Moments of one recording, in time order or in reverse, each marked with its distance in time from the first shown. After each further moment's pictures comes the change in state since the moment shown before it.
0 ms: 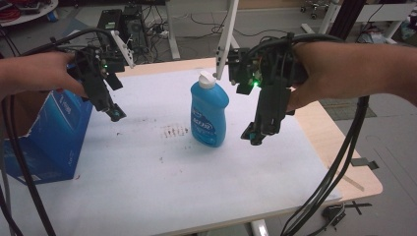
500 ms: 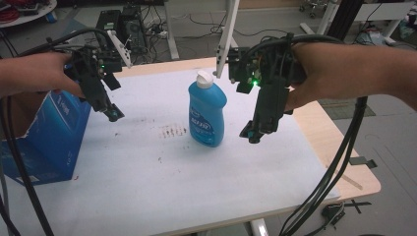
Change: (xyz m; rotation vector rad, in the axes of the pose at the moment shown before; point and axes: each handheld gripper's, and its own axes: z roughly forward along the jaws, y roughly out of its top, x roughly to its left) left arm -0.002 -0.001 -0.002 -0.001 0.004 0.001; right arm -0.003 -0.005 0.001 -0.015 -0.014 0.025
